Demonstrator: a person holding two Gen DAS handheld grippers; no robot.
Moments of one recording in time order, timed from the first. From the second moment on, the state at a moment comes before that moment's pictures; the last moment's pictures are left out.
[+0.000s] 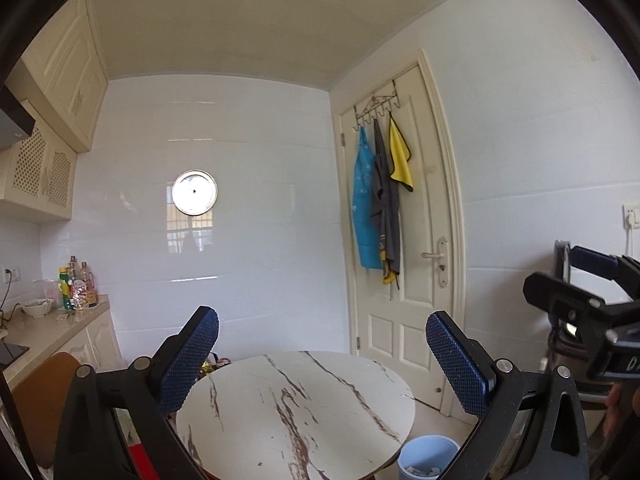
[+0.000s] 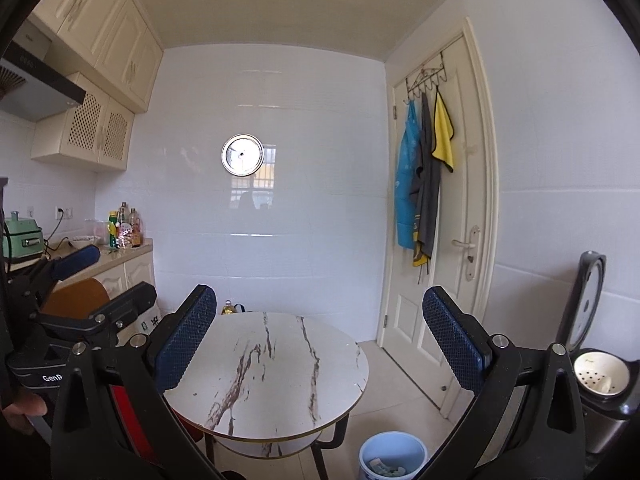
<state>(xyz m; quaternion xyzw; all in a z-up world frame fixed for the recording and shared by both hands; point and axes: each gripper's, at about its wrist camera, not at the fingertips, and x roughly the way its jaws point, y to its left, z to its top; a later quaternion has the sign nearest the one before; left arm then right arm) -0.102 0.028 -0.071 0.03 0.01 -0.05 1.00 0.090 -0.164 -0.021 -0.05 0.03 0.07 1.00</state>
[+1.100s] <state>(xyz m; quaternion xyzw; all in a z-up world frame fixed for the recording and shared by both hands) -0.003 -0.064 -0.063 0.07 0.07 -0.07 0.99 0.103 -0.196 -0.067 -0.01 0.10 0.01 1.00</state>
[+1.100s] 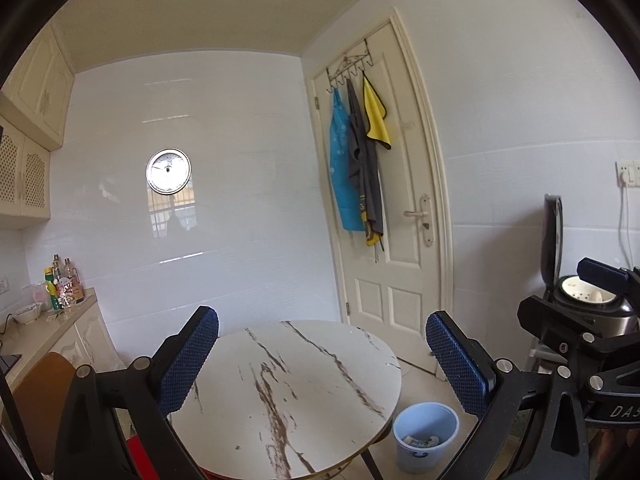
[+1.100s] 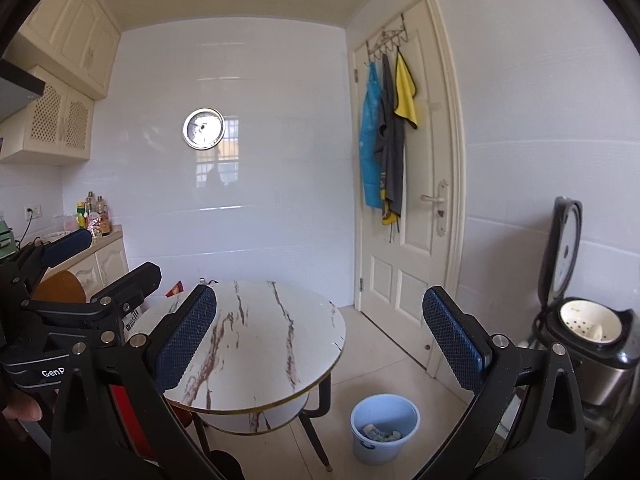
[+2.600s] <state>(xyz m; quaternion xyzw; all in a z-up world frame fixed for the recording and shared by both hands) 0.014 -0.060 -0.070 0.09 0.07 -0.09 0.99 0.112 -0.248 -0.076 0.02 0.10 -0.02 0.99</state>
